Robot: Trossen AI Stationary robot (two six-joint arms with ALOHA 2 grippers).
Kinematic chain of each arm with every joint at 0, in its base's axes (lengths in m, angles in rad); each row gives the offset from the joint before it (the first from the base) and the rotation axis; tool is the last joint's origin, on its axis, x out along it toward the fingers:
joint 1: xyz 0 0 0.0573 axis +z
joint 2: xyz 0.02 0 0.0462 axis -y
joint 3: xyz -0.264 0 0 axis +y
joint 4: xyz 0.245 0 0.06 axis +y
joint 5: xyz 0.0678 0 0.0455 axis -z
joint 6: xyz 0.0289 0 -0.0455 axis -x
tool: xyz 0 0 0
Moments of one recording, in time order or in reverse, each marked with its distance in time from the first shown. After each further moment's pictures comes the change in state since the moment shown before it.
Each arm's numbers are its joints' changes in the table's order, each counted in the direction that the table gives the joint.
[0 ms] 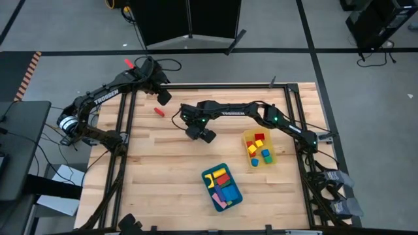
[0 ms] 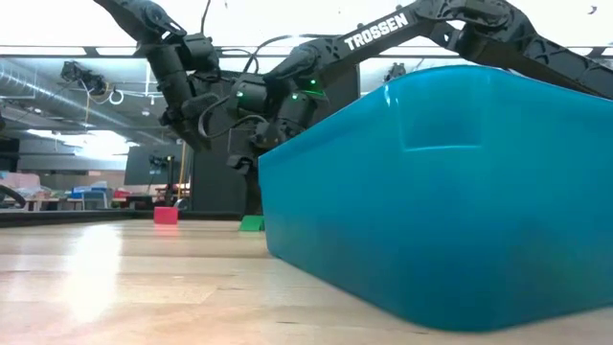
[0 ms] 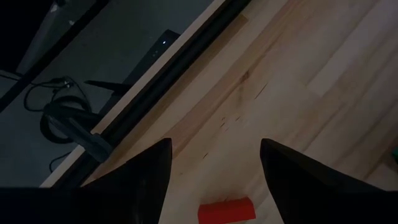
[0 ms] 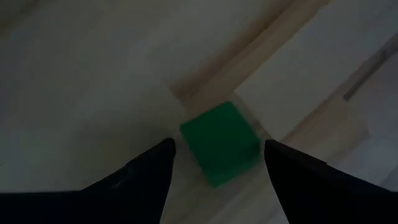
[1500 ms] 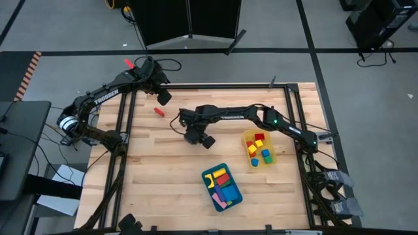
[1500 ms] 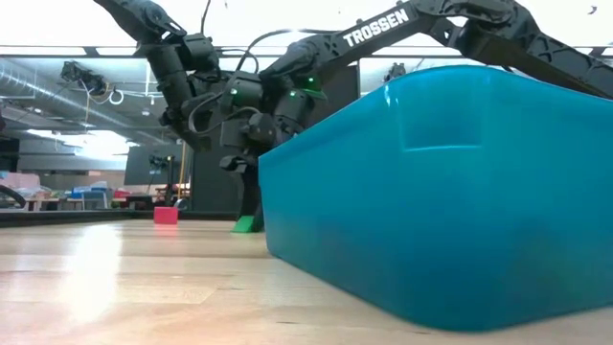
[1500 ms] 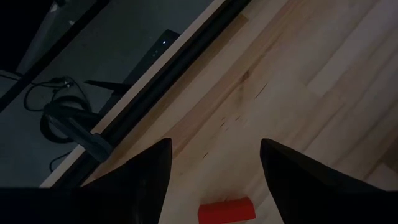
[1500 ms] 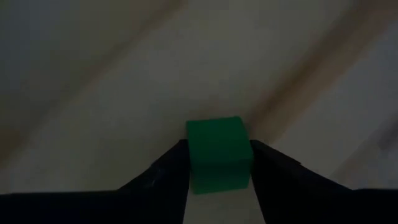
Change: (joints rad) left arm 0.000 0.000 0.000 0.001 0.000 0.000; right arm 0.052 -0.002 0.003 -0.023 -0.122 -0.079
